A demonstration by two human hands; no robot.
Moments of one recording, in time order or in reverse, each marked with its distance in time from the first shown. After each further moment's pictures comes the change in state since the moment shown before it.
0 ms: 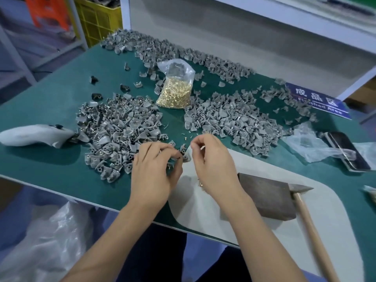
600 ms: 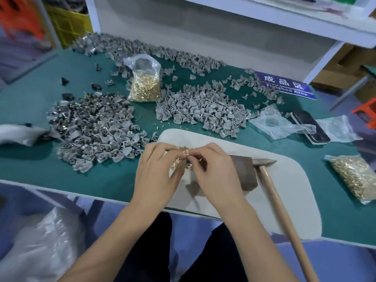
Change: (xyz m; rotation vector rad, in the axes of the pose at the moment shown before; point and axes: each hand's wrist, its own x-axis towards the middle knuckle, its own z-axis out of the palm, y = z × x) left_hand -0.031 0.074 0.019 -0.086 -0.122 0.091; right_hand -0.079 0.041 -0.052 0.008 0.152 0.002
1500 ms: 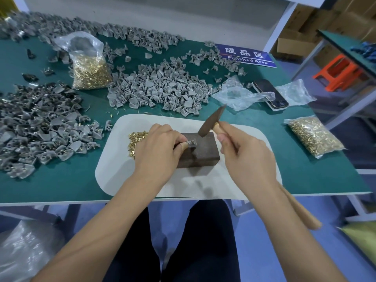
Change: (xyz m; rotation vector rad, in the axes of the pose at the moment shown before) left_hand 0.030 0.065 0.047 0.099 -0.242 0.019; right_hand -0.044 0.057 -0.100 -0.323 0.114 0.323
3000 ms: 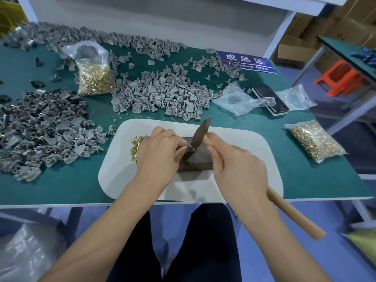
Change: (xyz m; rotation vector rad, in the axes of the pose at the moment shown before) left_hand 0.001 -0.002 -0.001 0.071 0.074 0.101; right_hand -0.018 -0.030 0.001 -0.171 -0.013 -0.090
